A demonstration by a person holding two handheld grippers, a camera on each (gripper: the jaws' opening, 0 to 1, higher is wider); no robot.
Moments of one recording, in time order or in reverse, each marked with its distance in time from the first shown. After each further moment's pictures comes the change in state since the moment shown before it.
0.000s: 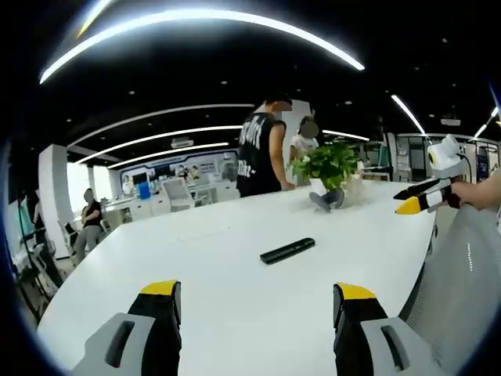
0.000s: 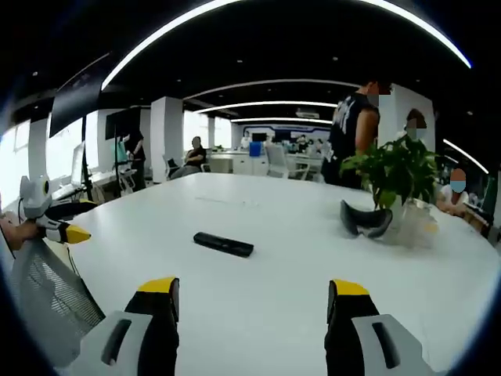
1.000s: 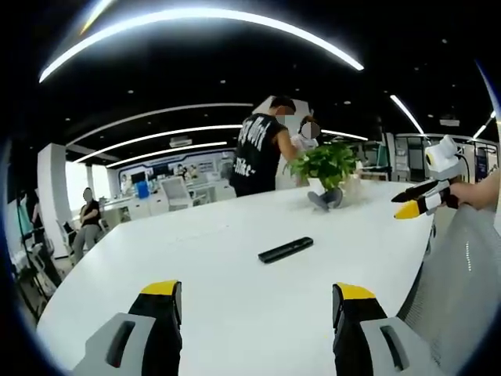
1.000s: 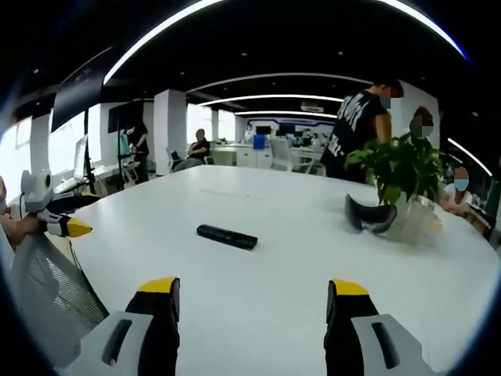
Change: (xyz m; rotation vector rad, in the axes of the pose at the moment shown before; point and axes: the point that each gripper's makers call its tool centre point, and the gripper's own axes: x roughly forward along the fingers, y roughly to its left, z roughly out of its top) left arm 0.000 -0.002 -0.001 -0.003 0.004 -0.012; right arm 0.003 0.003 -0.008 -0.011 0.043 0.018
